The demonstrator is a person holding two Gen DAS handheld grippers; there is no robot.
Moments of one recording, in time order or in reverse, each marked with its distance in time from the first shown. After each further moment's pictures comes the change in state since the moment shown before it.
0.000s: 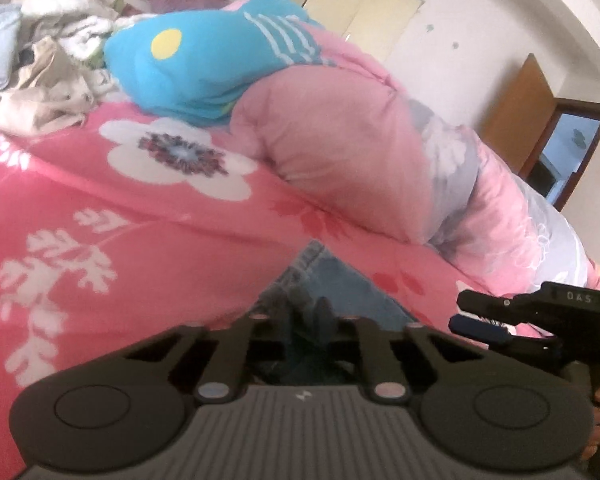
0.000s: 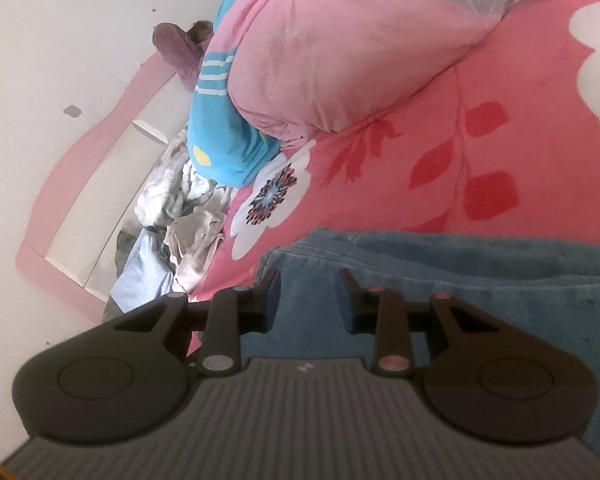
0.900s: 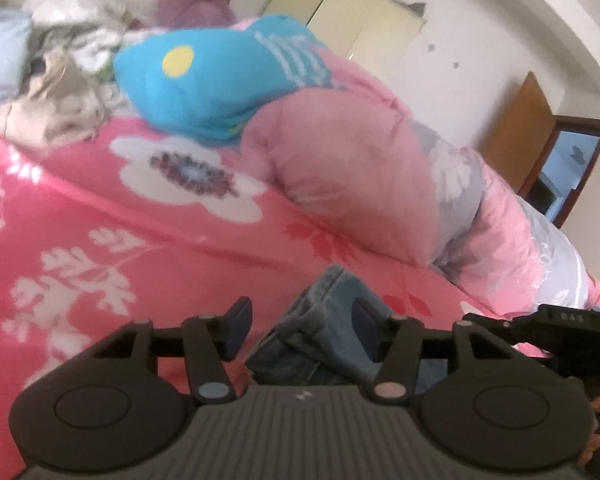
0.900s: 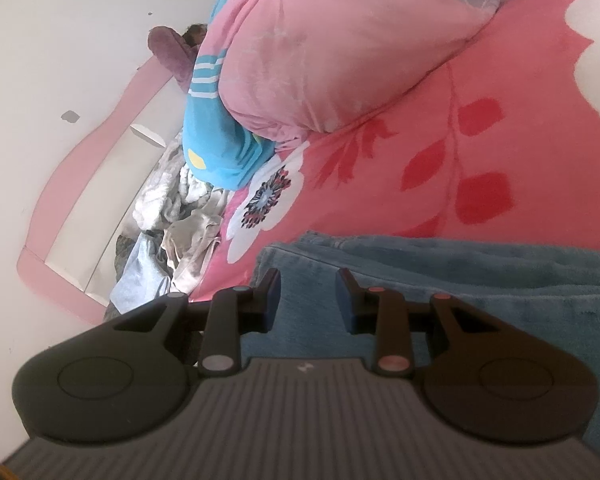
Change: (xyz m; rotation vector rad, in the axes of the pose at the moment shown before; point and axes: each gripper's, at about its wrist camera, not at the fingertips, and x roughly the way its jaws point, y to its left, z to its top) left arm 0.000 0.019 0.003 -0.035 -0.030 0.002; right arm 0.006 -0.013 0.004 0.023 0.001 0.010
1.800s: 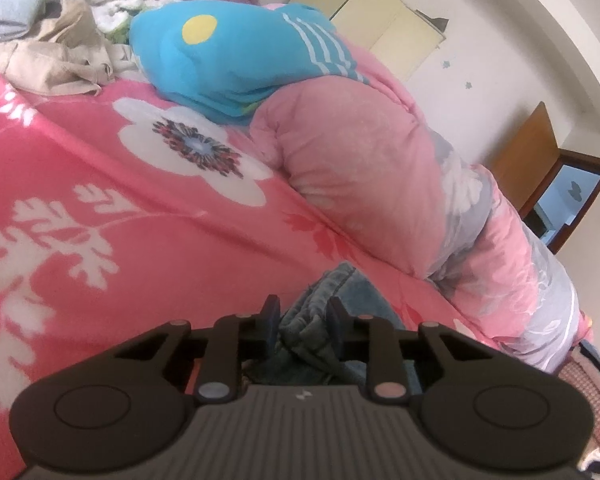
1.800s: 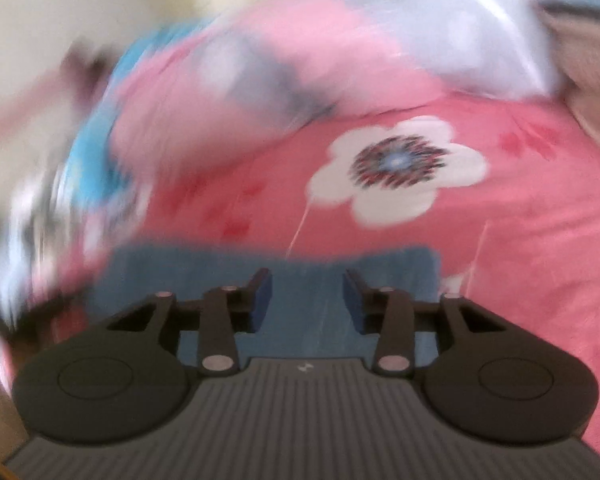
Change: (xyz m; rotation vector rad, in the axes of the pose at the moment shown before) left arm 0.026 0.020 -0.012 -0.113 -0.023 -0.045; right arm -0.214 0.010 -0.067 -0.320 -0.146 -0.537
